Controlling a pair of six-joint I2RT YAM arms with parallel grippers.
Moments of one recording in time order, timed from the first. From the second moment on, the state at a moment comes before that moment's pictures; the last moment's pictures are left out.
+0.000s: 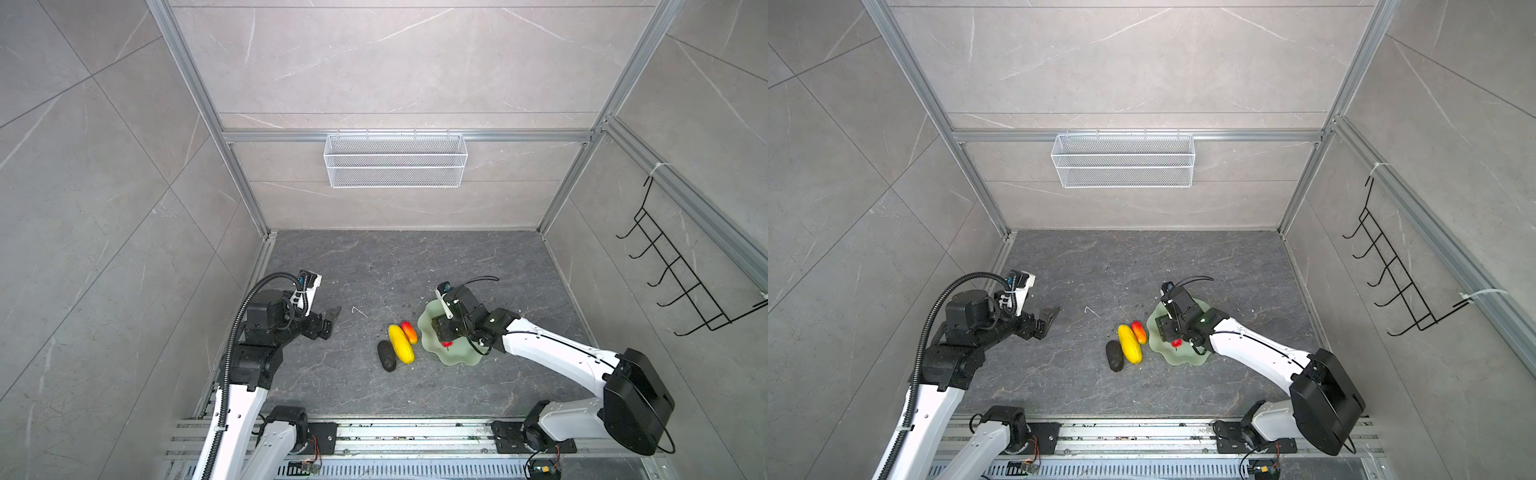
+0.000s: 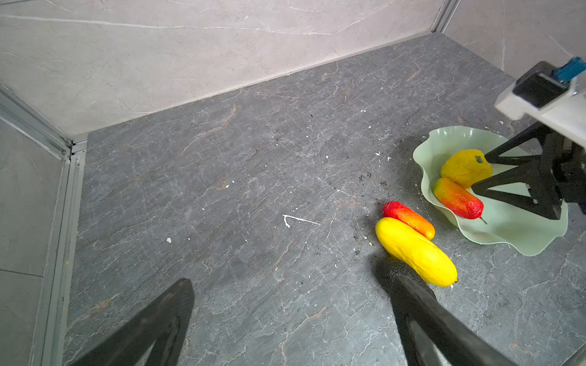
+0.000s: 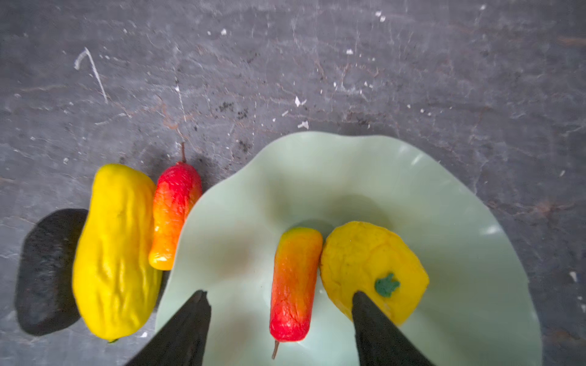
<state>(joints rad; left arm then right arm) -0.12 0.72 0.88 -0.71 0.30 0.19 0.72 1.36 0.90 -0.47 0.15 0.25</state>
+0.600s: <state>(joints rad) -0.12 0.72 0.88 -0.71 0.30 0.19 1.07 1.69 1.09 -0.31 0.04 0.23</state>
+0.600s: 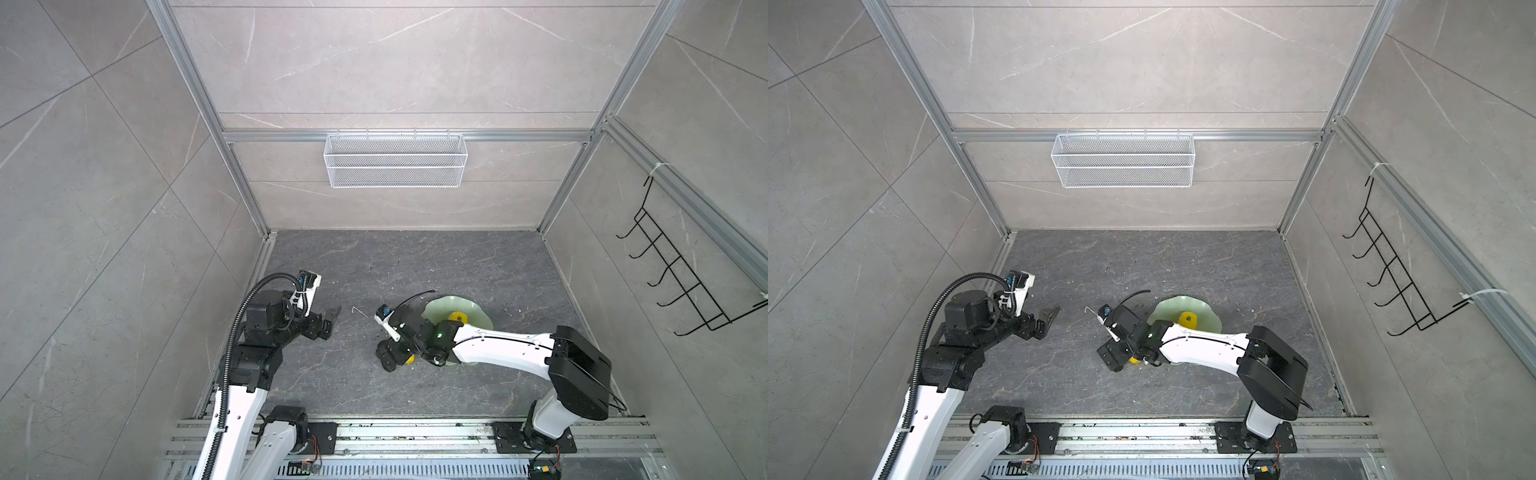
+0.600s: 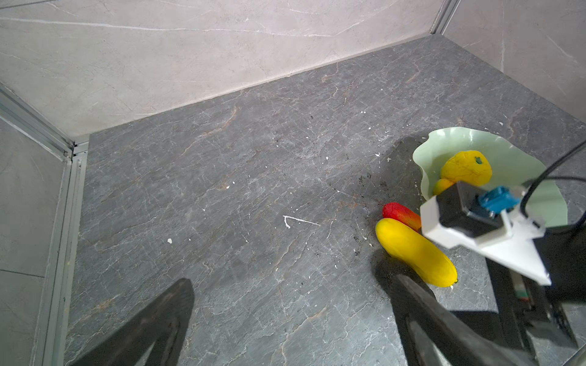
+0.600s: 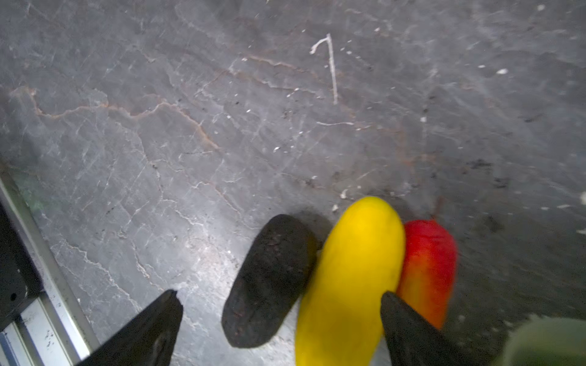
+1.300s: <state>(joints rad) -0.12 0.74 0.88 -0.71 0.30 0.19 1.11 1.84 1.09 -0.25 0.05 0.24</state>
